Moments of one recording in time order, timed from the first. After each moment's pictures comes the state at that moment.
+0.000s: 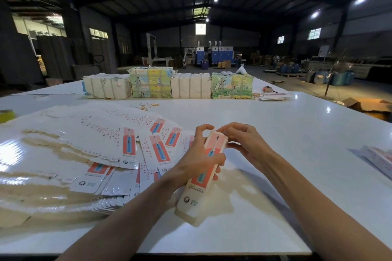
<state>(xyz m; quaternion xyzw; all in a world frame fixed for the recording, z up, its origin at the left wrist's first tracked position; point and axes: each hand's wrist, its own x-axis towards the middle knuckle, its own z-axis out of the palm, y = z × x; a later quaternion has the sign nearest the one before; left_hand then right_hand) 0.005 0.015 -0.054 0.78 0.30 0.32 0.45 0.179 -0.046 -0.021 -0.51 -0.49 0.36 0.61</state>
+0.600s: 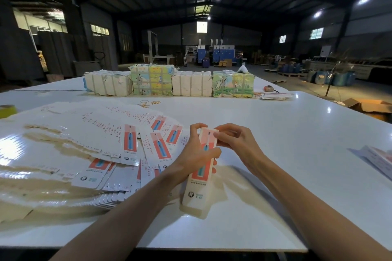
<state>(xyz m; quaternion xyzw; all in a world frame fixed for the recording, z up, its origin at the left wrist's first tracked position) -0.001 0.019 -0.056 0.74 0.35 0.38 0.43 0.166 -0.040 -0.039 -0.48 -0.52 0.32 0.62</state>
